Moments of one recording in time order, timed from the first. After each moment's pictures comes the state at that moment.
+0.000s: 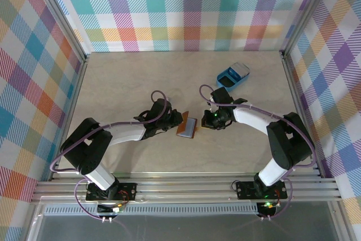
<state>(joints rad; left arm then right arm) -0.67 1.61 0.75 0.16 0.12 -0.94 0.51 1.61 0.94 -0.50 -0.40 0.56</state>
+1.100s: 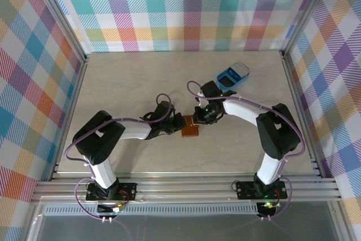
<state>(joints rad) -0.68 1.75 0.76 0.26 0.25 -1.00 0.57 1.76 1.15 -0.60 -0.44 0.43</state>
